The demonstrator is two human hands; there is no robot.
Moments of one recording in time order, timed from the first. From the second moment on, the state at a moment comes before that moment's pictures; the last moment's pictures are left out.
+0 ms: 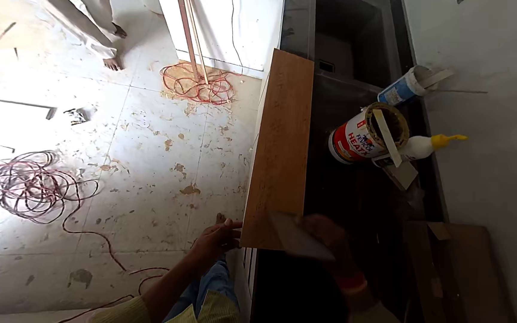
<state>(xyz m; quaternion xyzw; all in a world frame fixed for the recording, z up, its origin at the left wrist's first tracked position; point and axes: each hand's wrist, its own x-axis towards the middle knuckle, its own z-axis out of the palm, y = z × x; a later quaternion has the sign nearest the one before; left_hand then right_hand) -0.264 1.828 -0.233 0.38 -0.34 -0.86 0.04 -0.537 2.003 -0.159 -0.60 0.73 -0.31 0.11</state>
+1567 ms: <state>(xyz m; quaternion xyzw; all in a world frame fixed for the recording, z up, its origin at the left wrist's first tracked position) -0.280 1.852 -0.221 0.33 -0.41 -0.85 -0.06 -0.451 2.166 -0.132 0.24 0.65 -0.66 0.29</state>
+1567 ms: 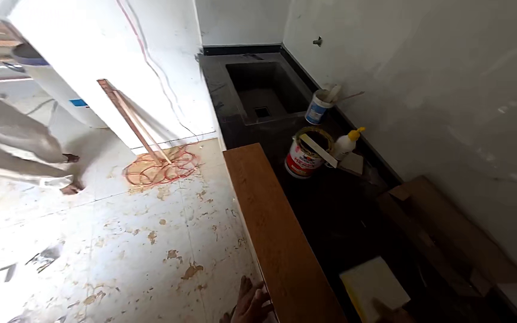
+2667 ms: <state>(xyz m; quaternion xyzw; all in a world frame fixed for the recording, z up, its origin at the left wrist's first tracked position) -0.619 1.544 -0.066 0.19 -0.54 -0.82 -0.04 -0.685 1.891 -0.022 0.06 0.97 -0.25 -0.01</state>
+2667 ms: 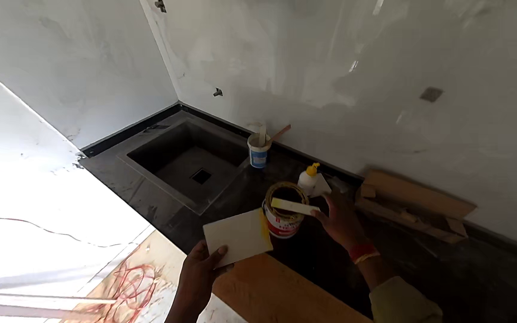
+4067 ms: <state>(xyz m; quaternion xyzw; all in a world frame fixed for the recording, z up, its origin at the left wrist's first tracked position) -0.666 1.617 -0.089 -0.09 -0.73 -0.68 -0.06 -0.634 1.727 -0.053 0.35 0.49 -0.78 -0.17</state>
